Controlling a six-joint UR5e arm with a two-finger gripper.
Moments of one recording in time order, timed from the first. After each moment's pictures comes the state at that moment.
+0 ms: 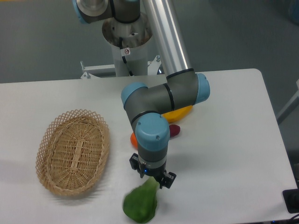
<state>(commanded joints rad) 2.31 -2.14 -1.43 -1.00 1.54 0.87</state>
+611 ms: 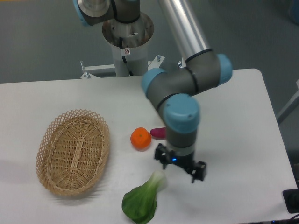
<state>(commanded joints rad) 2.52 -2.10 -1.38 -1.01 1.54 1.08</state>
